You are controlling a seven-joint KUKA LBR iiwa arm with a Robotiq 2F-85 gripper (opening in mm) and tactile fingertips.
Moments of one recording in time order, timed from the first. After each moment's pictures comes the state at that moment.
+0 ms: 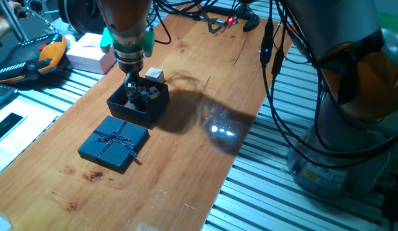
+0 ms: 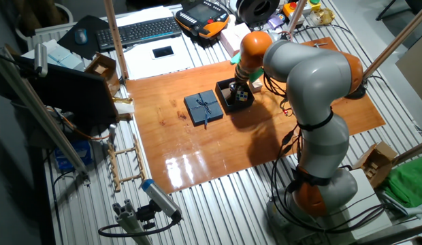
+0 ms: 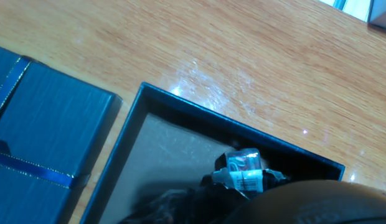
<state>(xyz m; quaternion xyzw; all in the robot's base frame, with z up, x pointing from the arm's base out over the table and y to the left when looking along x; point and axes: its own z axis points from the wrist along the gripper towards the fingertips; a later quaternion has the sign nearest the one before) 0.642 0.015 0.061 -0.22 0.97 -0.03 0.09</state>
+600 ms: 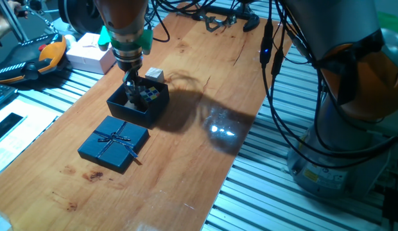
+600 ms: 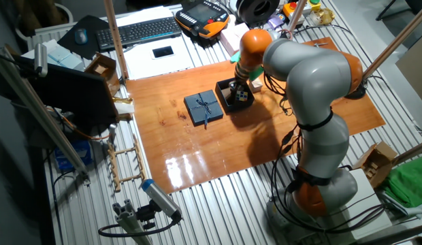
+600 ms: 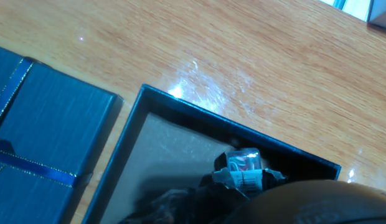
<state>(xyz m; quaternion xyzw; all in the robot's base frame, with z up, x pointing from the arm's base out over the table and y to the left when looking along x) 0.642 0.016 0.069 -0.22 0.97 -0.03 0.08</state>
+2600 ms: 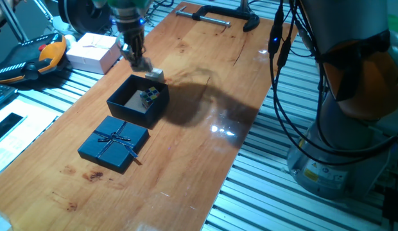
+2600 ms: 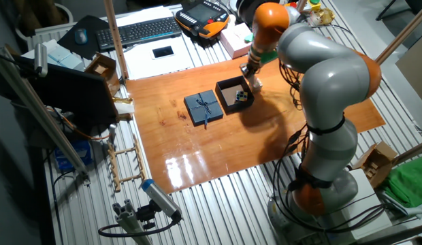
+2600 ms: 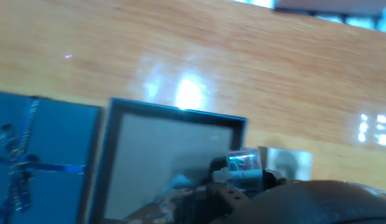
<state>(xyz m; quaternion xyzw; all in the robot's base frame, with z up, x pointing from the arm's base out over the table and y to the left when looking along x) 0.624 -0.035 0.172 -0.08 0.99 -0.03 0.05</state>
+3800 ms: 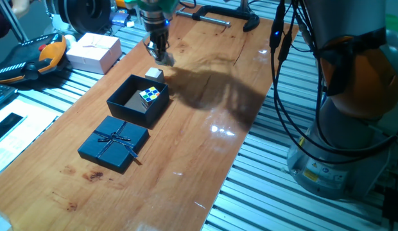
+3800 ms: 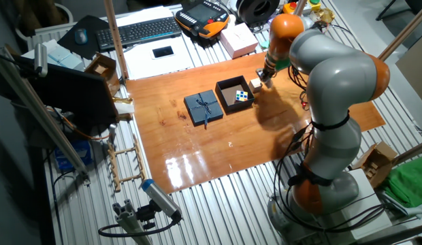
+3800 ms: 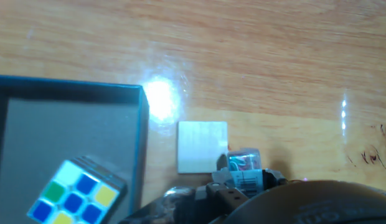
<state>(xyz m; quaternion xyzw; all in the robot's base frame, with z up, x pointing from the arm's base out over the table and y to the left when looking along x) 0.607 -0.122 0.126 -0.06 0.99 -0.06 0.06</state>
